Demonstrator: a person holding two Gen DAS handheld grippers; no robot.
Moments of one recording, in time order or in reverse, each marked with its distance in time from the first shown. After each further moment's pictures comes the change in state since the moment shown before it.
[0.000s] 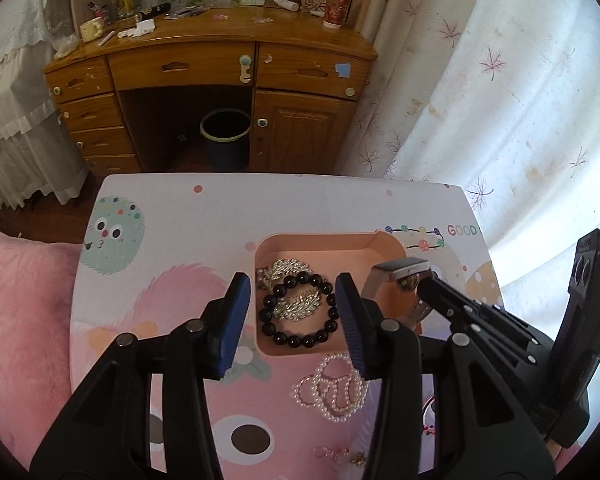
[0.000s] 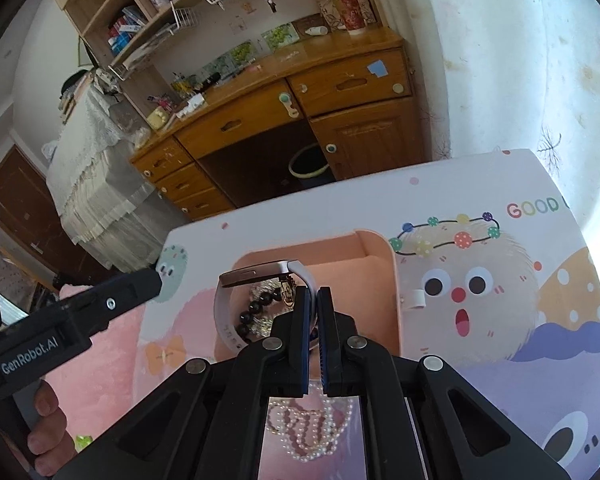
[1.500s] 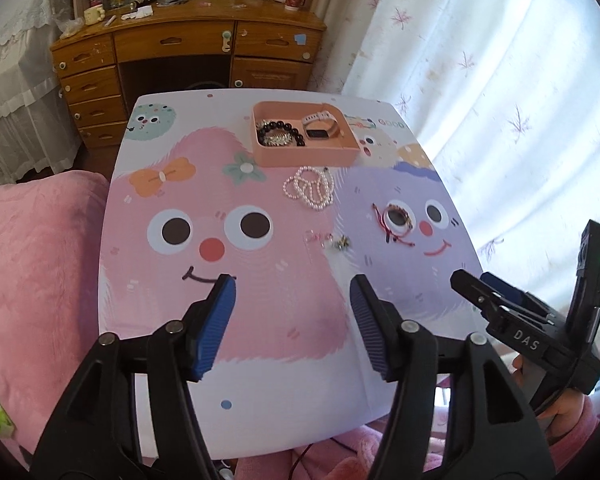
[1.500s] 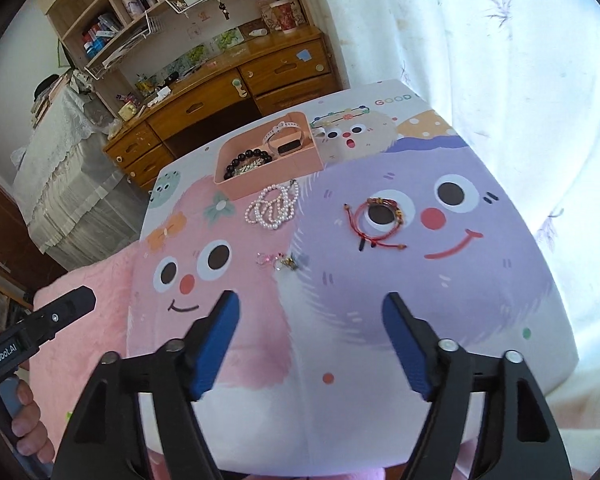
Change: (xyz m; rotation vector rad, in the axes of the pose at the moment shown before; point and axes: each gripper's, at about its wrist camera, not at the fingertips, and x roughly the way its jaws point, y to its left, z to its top) left arm -0.222 0.018 -0.256 0.077 0.045 -0.112; right arm -0.244 0.042 -0.271 0.072 0.015 -0.240
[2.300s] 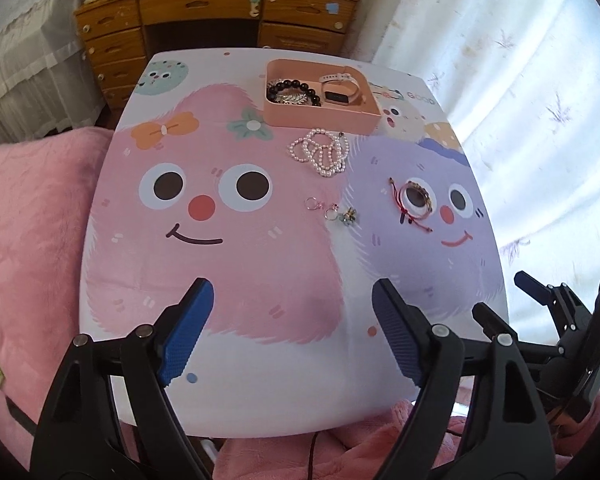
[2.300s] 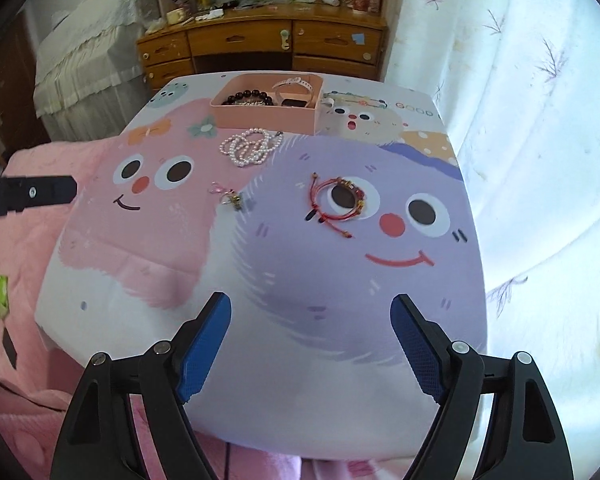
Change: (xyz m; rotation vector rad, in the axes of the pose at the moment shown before) left arm 0.056 -0.033 0.002 -0.132 0.108 0.106; right arm 0.023 -0.056 0.007 -0.443 0.088 -0.071
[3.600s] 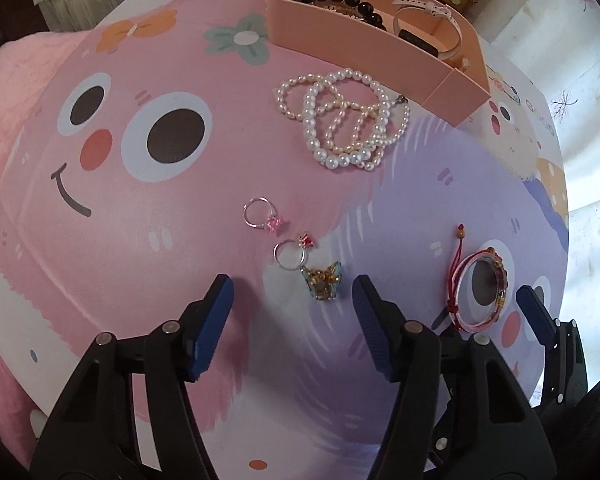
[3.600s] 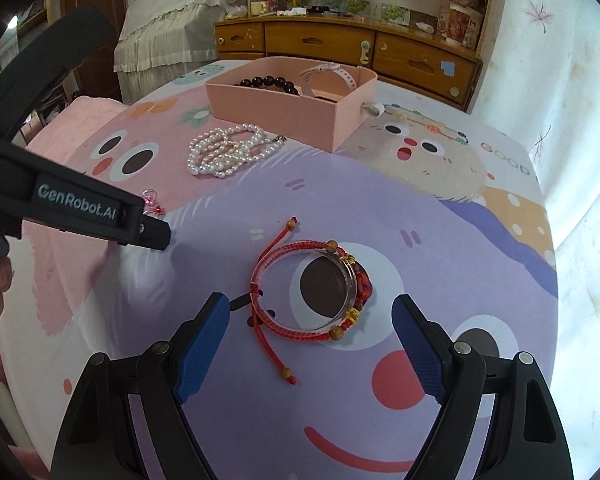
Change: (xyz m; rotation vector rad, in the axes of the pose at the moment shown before) left arm 0.210 -0.070 0.043 -0.375 0.124 0.215; right arm 0.206 -0.057 0.070 -0.268 -0.105 0.217
